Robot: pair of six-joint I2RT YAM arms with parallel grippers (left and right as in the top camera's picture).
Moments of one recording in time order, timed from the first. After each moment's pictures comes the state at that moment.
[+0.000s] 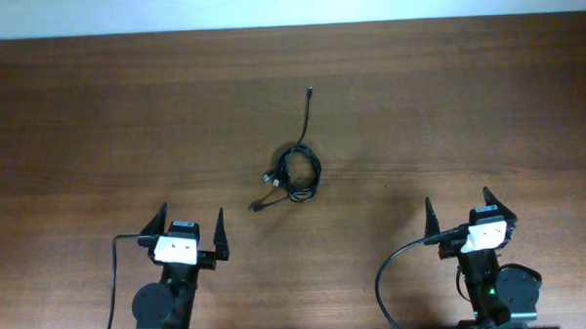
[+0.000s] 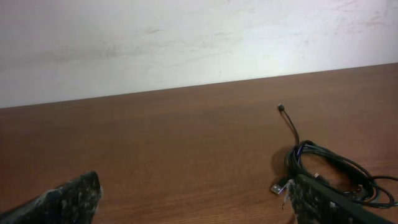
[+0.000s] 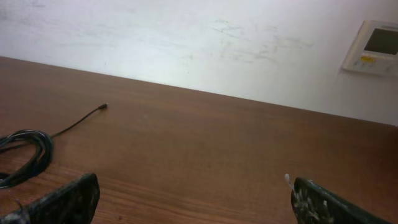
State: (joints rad) left arm -0.07 0.01 0.01 -0.08 0.03 0.09; right arm -0.01 0.01 0.01 -0.06 -0.11 -0.13
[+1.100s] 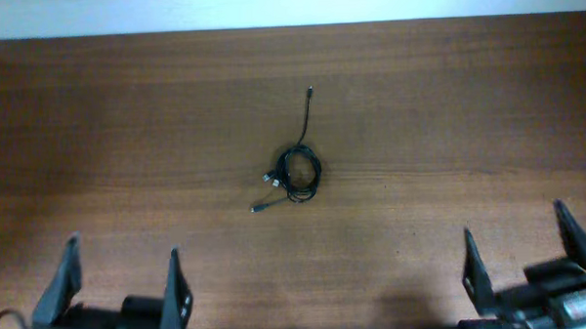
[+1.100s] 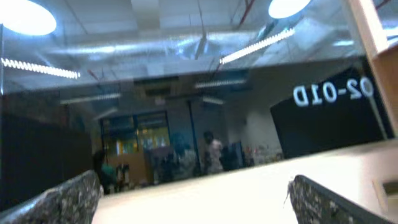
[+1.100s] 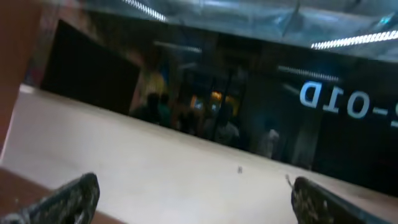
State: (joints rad) left arm -0.07 0.02 0.66 0.00 0.15 0.10; right arm -0.01 0.01 0.63 -0.13 -0.33 -0.13
